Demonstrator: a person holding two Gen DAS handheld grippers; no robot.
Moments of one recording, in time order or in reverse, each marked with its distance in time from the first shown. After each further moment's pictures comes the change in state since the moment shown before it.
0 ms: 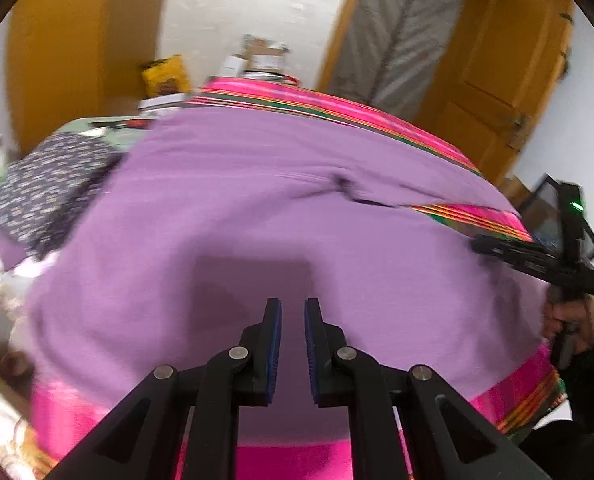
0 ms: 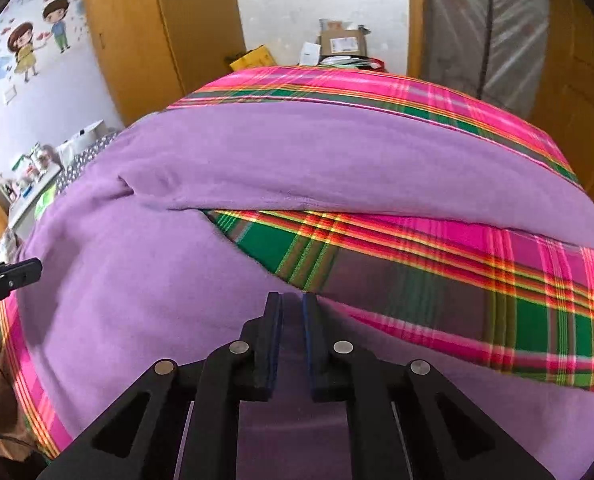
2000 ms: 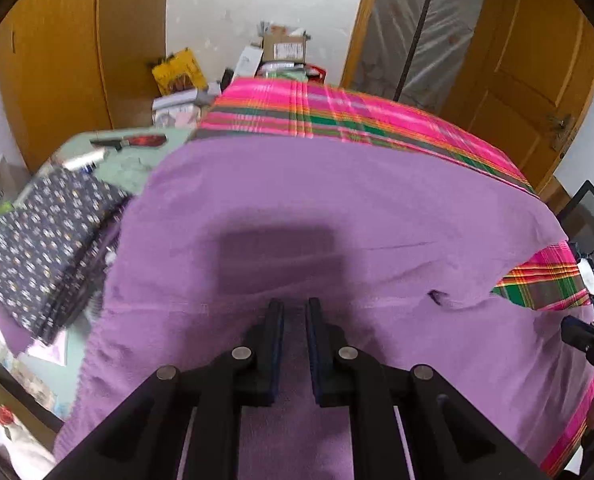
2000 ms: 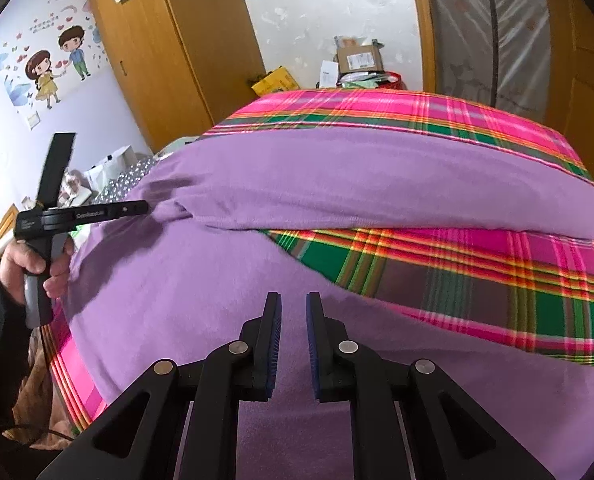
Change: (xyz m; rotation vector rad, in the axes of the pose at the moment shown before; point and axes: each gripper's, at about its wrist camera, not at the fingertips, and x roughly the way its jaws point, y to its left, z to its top) left arm 0.076 0.008 0.103 0.052 0.070 0.079; right arm -0.027 0.016 -0.003 0.041 -0.069 0.097
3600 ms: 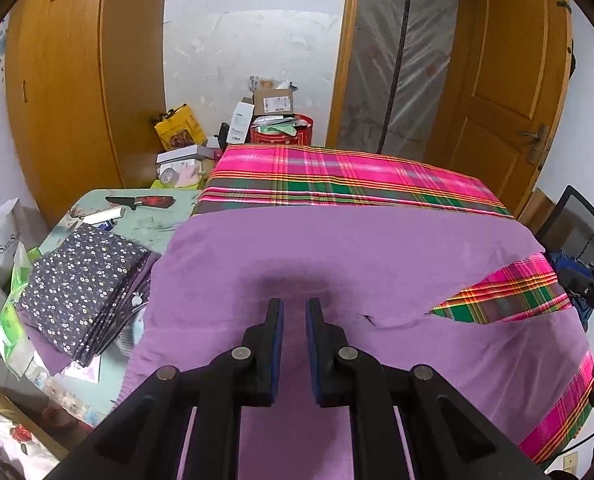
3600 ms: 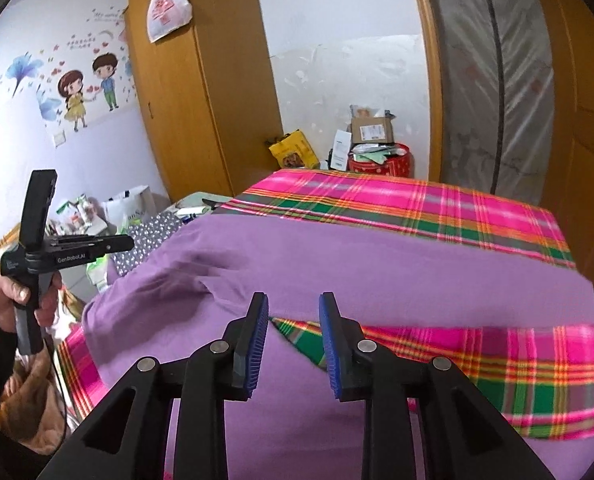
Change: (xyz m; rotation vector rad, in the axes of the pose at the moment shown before) left arm -0.083 -0.031 0.006 0.056 -0.153 0.019; right arm -0.072 0.001 0.043 -0.113 -0.211 0.020
